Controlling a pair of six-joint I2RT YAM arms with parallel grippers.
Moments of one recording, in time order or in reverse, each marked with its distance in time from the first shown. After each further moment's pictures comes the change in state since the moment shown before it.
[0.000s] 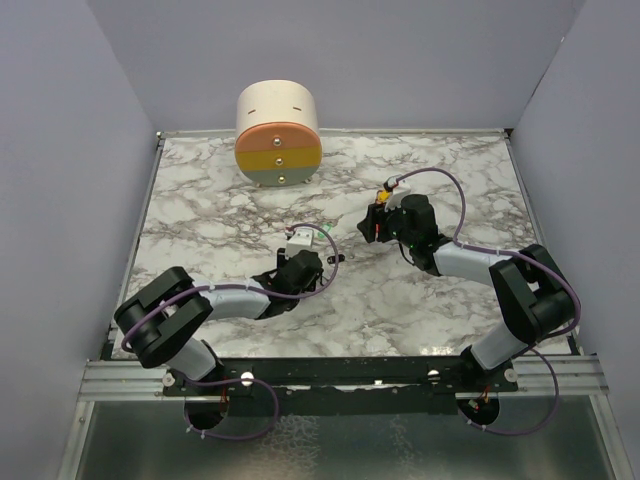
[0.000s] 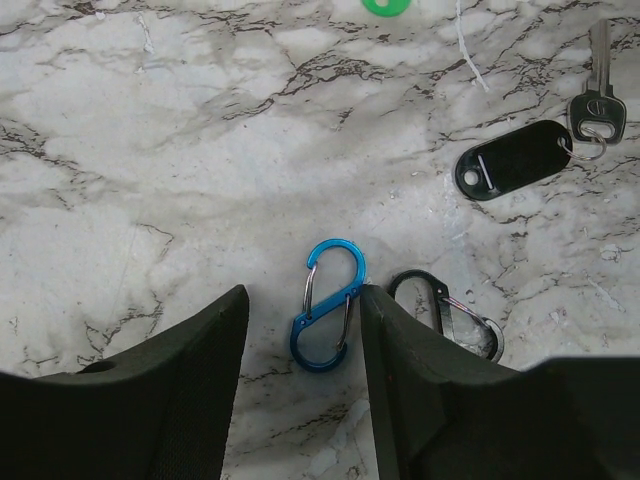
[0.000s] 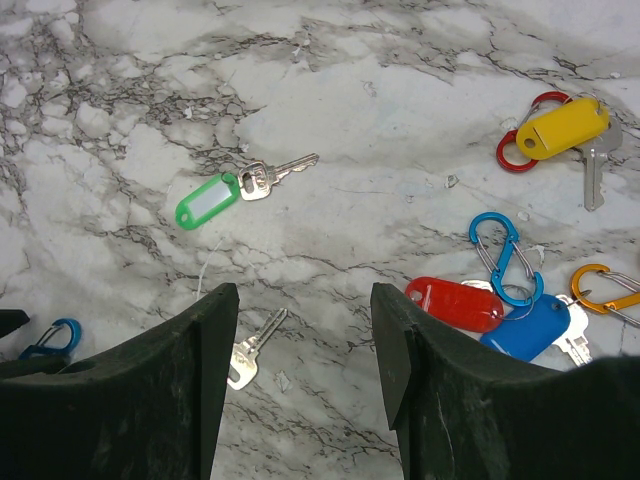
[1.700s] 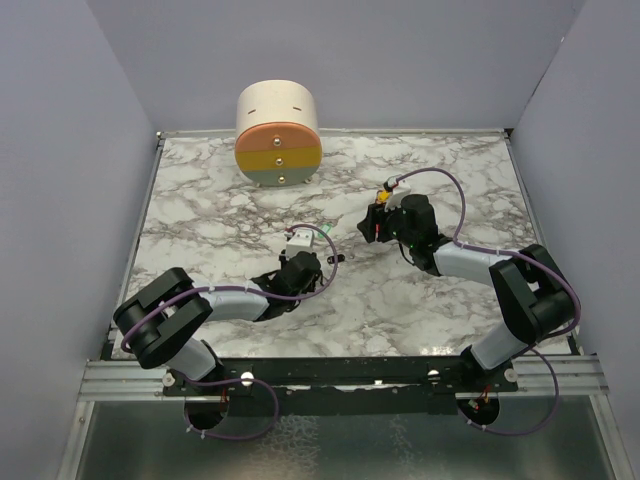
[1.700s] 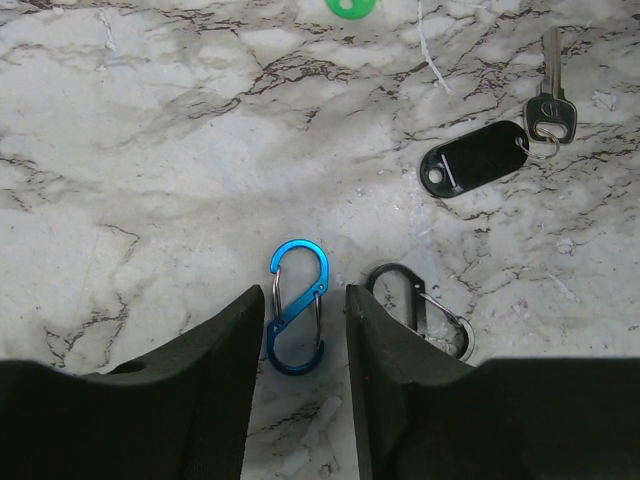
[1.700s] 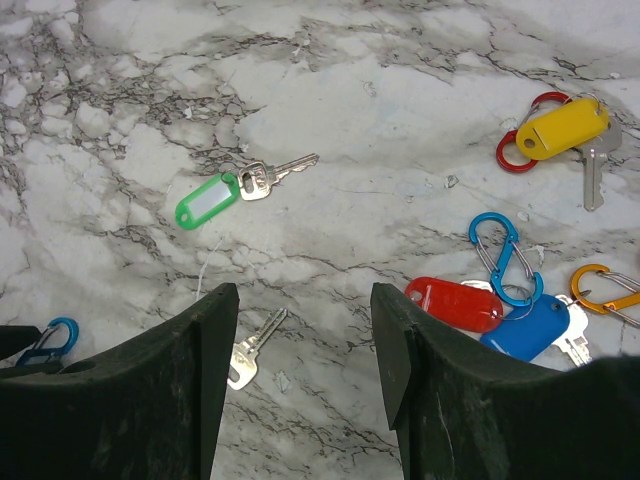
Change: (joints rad) left arm 0.000 -0.004 -0.025 0.058 0.036 -0.022; right arm 0.000 0.000 0.000 0.000 0.000 -0.001
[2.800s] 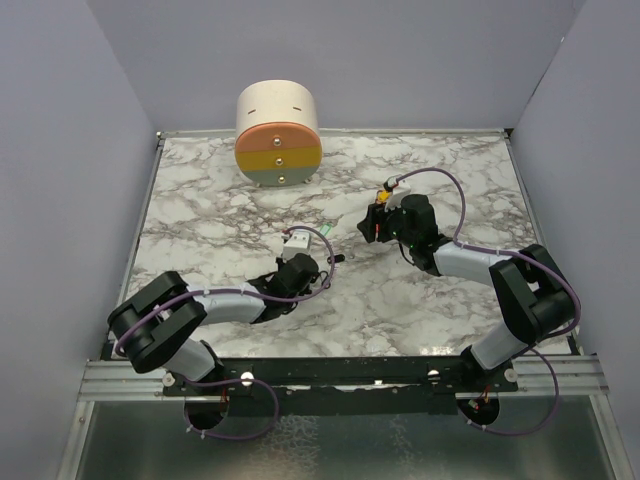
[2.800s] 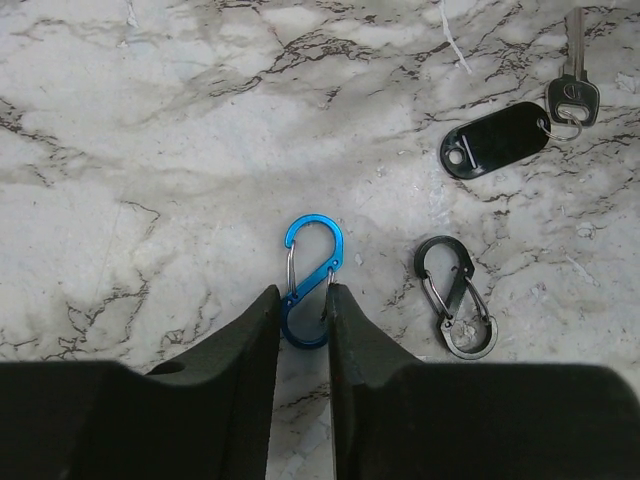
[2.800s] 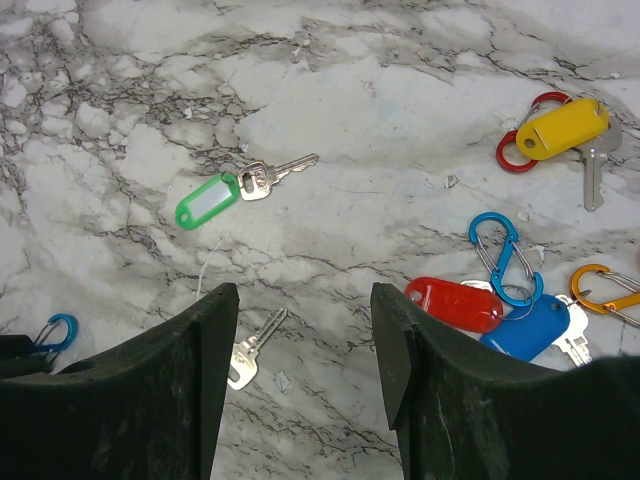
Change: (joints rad) left arm -0.005 -0.038 -0.020 -0.039 0.000 -0.013; right arm 0.000 0.000 0.000 0.000 0.000 0.000
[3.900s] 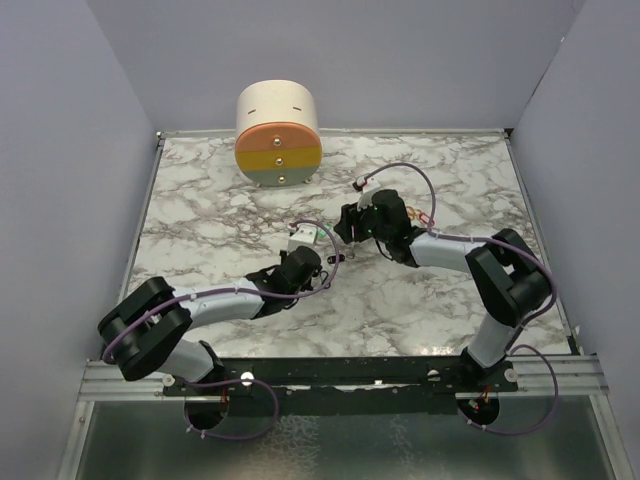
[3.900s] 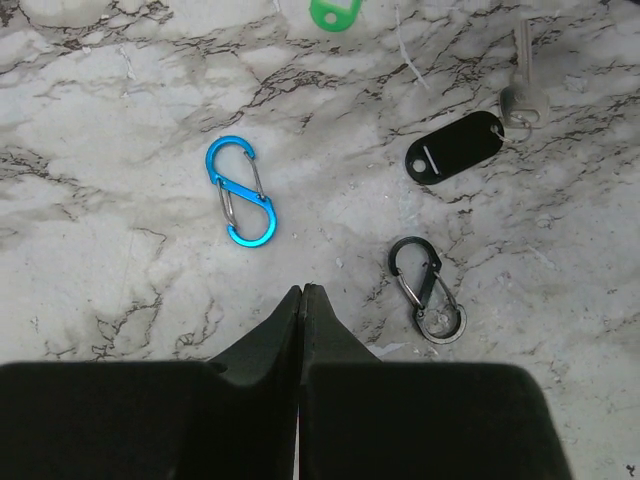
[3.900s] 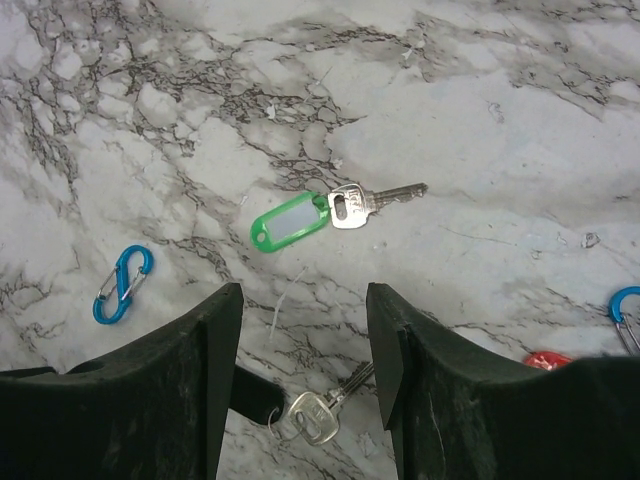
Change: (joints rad) left arm -0.005 -0.052 0.081 -0.127 0.003 0.083; right arm 0.112 0.136 0.152 -0.056 0.000 -0.007
